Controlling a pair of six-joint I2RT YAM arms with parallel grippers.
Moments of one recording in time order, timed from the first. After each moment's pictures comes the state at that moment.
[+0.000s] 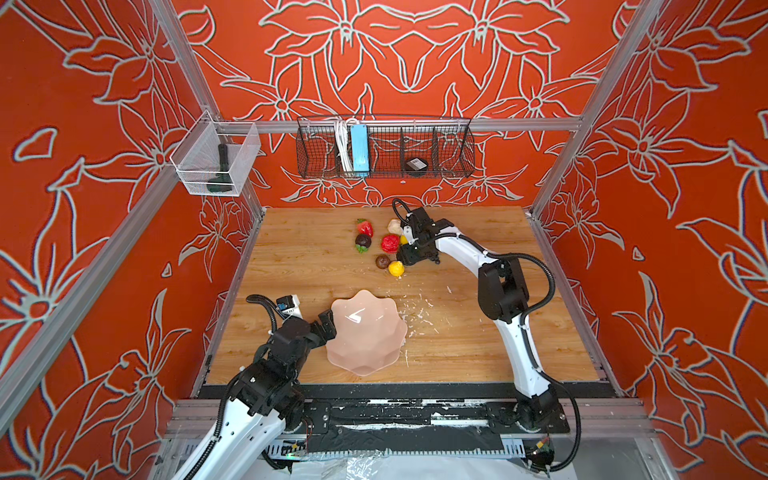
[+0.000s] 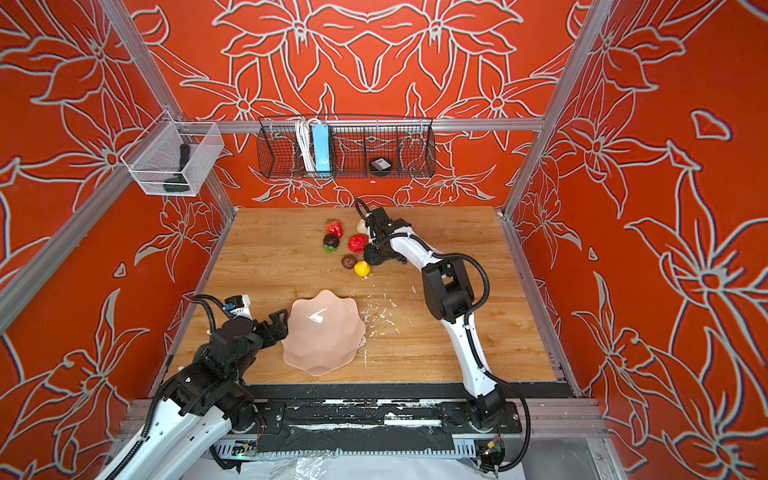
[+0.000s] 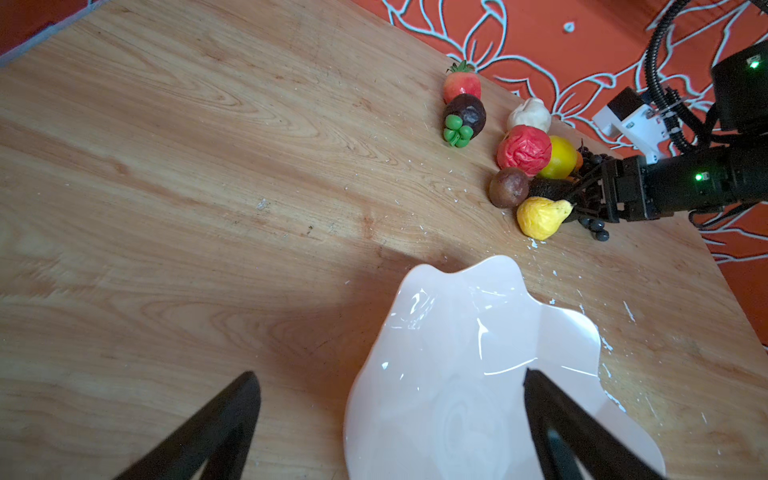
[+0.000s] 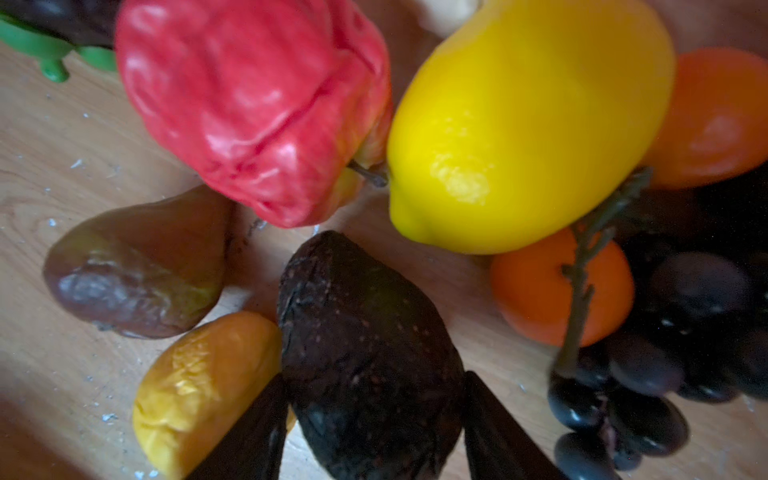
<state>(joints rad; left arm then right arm) -0.44 0.36 0.39 -0.59 -0.35 -0.67 0.49 2.36 2.05 -0.83 -0.11 0.08</state>
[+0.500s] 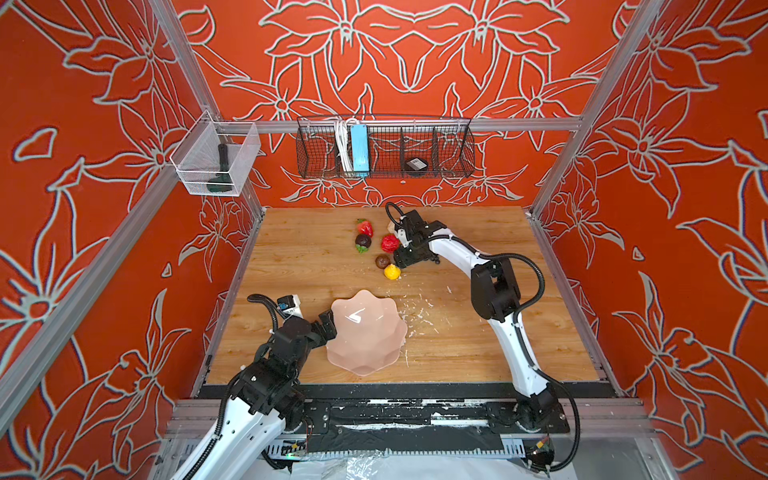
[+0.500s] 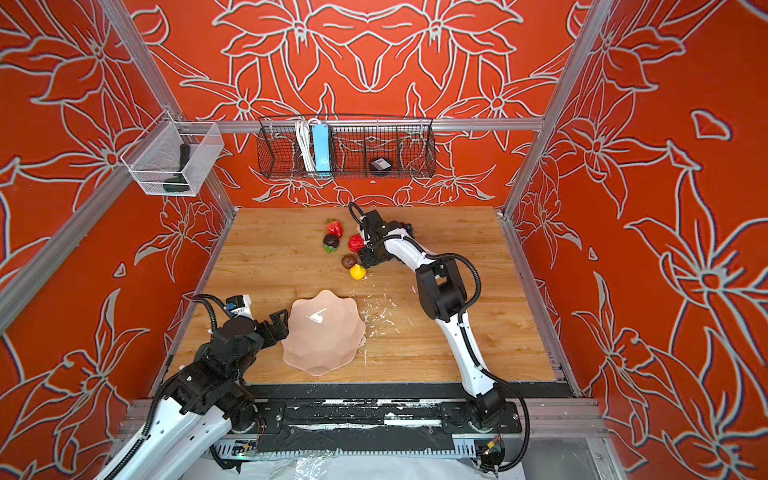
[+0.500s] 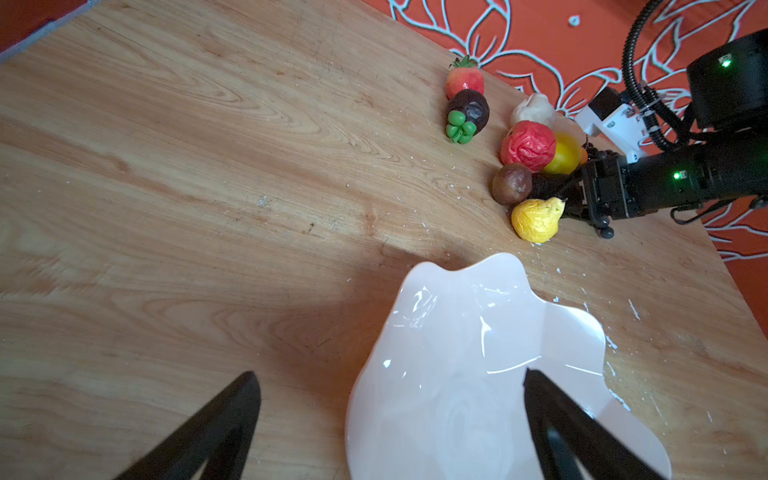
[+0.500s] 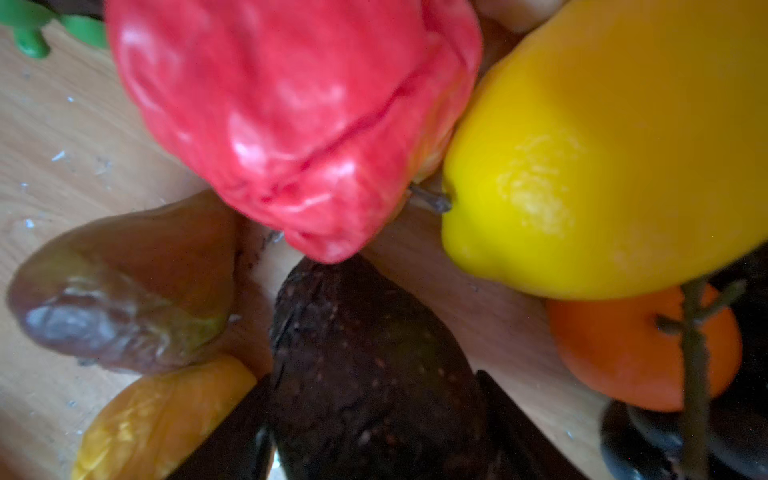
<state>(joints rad) -0.44 0.38 0.39 -0.59 -0.35 -0.67 0.50 2.43 2.13 -0.86 -0.10 0.06</state>
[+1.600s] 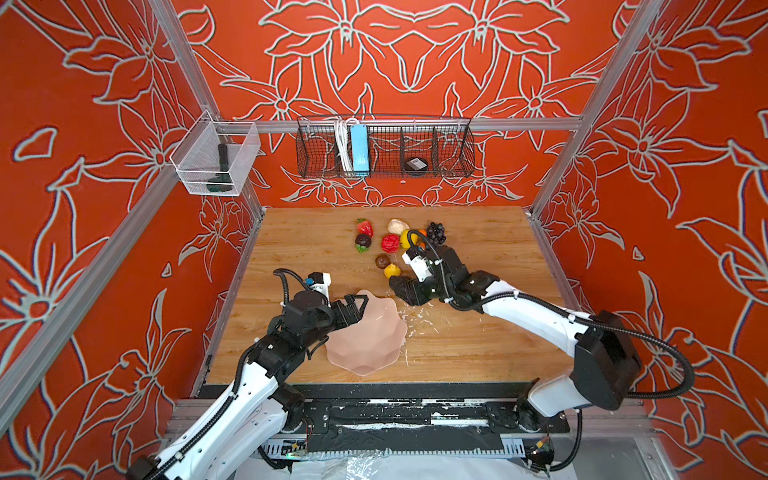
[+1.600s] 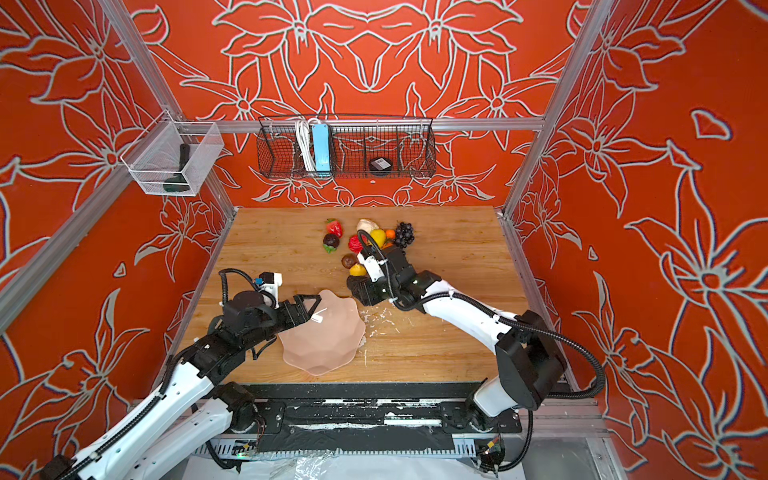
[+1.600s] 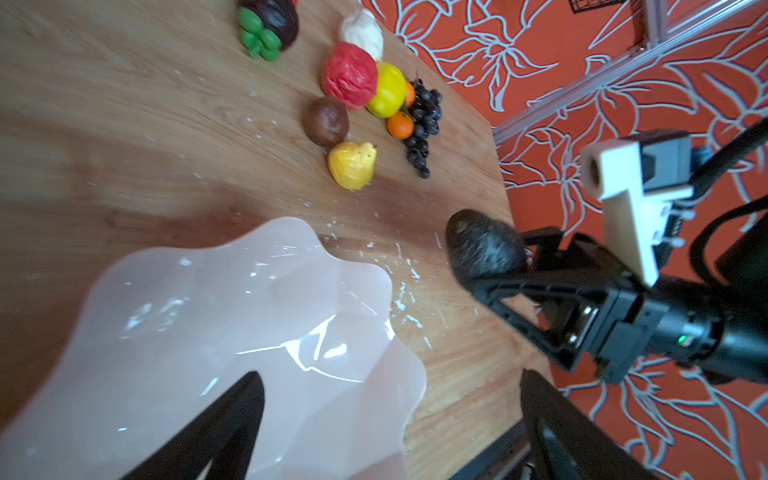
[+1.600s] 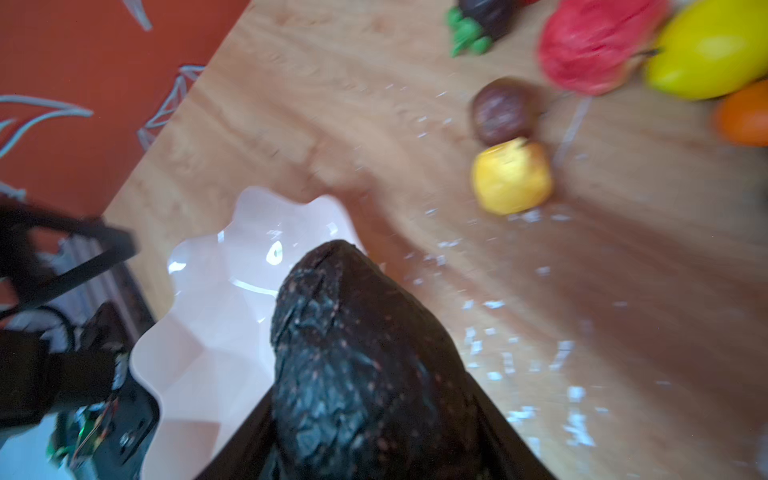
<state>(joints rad) -0.44 0.71 0.53 -0.28 0.19 -0.85 0.74 1.49 1.03 -0.27 -0.30 0.30</state>
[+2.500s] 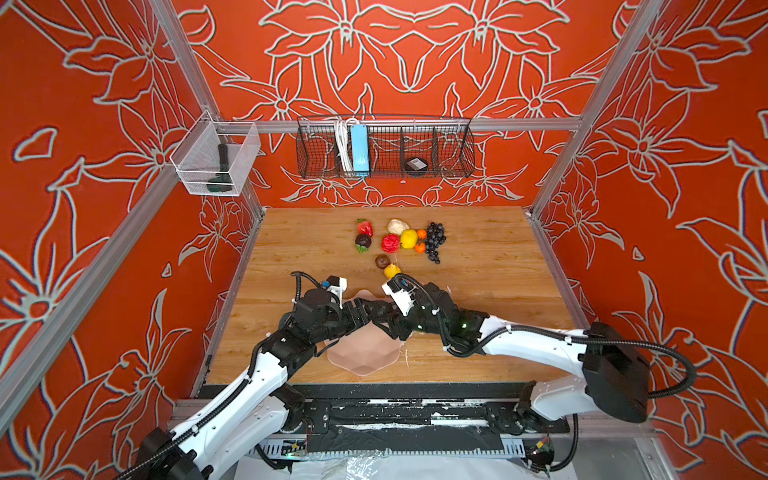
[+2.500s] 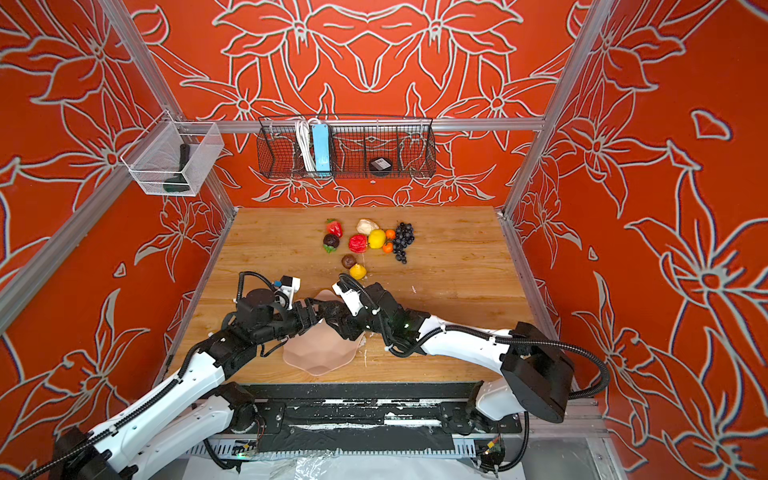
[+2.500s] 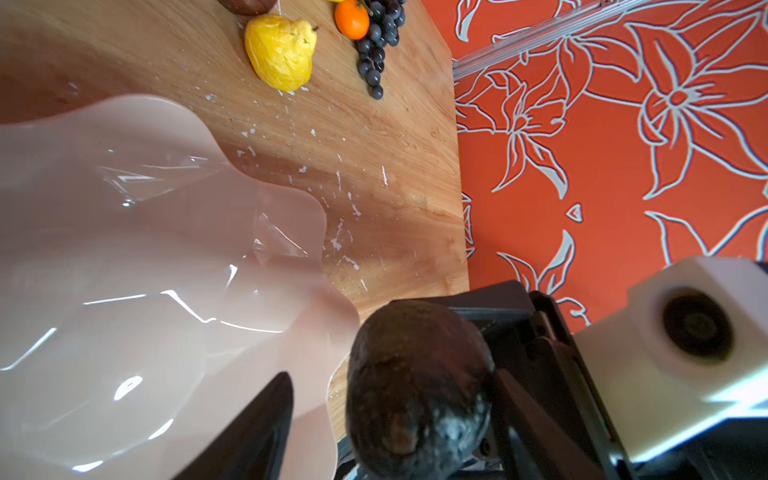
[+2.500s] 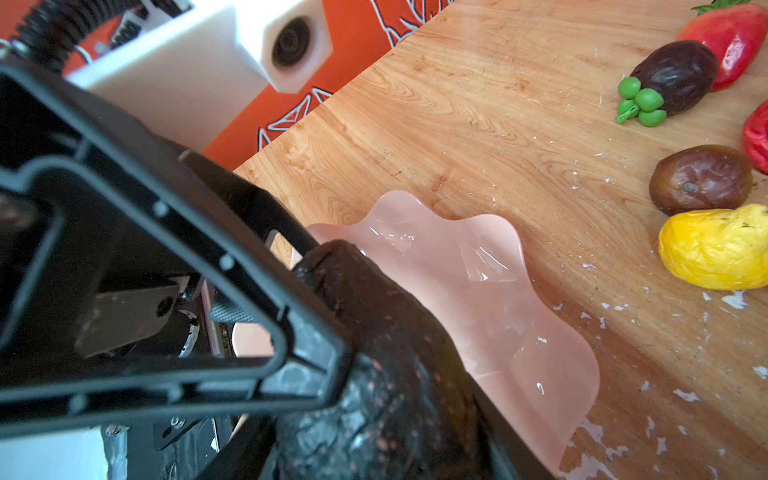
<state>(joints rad) -0.47 0.81 0.48 -0.14 0.41 -1.02 0.99 1.42 0.80 0.16 -0.21 0.31</state>
